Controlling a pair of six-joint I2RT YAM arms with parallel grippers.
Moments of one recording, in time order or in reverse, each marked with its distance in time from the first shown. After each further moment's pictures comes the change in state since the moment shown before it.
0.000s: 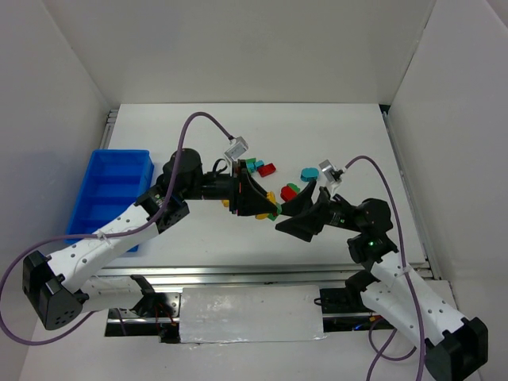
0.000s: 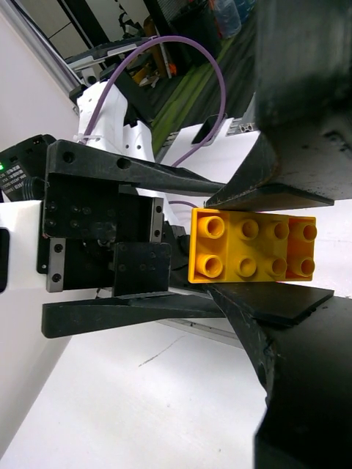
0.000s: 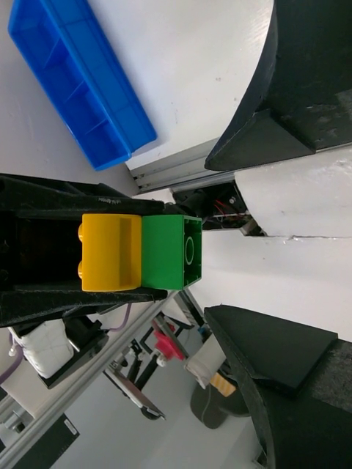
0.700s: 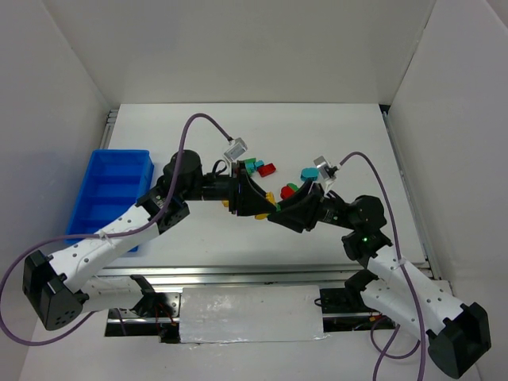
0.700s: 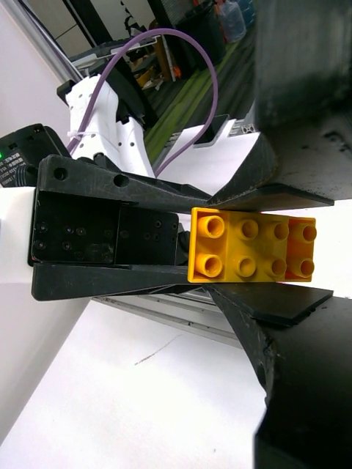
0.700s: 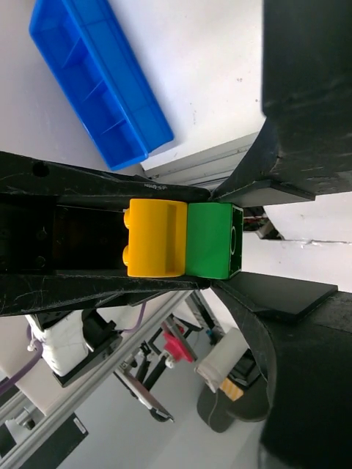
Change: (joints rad) left arm 0.008 -0.001 -0.033 0.029 0.001 -0.019; right arm 0.086 0.079 0.023 0.067 0.096 -0.024
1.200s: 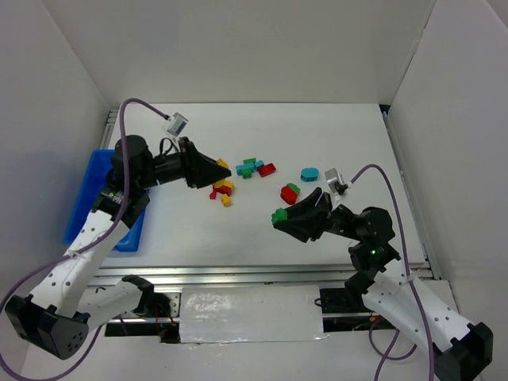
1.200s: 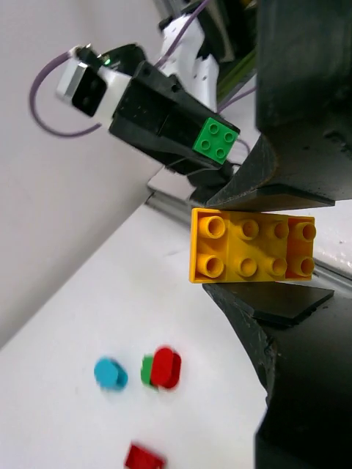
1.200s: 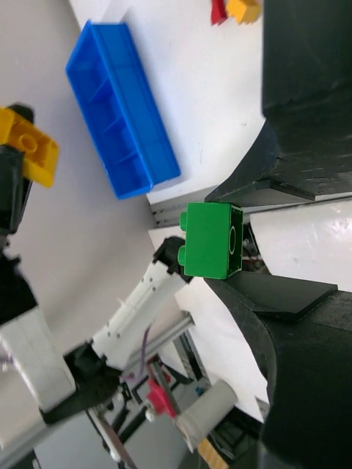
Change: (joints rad) left arm 0.363 -0.148 0.016 -0.179 0.031 0.038; right arm 0.003 -0.153 -0.062 -0.078 0.021 -0.191
